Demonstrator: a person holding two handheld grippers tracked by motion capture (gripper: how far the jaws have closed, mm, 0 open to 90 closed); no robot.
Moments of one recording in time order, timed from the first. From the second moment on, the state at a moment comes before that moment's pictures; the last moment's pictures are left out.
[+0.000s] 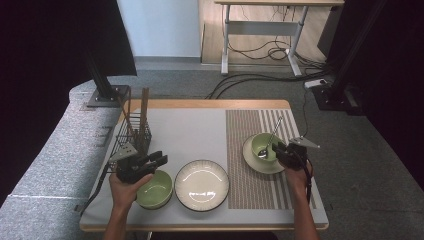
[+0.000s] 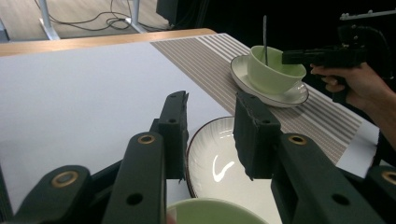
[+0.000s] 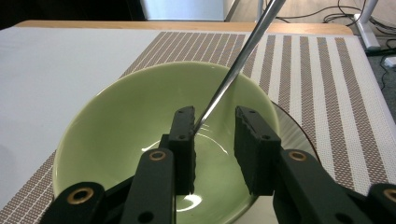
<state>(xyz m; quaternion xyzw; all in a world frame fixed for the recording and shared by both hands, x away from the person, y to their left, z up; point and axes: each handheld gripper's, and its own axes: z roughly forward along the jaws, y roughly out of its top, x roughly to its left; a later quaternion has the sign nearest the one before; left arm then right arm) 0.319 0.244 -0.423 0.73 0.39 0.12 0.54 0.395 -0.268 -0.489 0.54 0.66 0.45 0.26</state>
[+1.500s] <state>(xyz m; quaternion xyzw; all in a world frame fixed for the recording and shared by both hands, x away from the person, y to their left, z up) 0.318 0.255 -0.425 0.72 0.40 0.13 0.55 0.458 -0.277 -0.461 0.57 0.66 0.44 0.22</state>
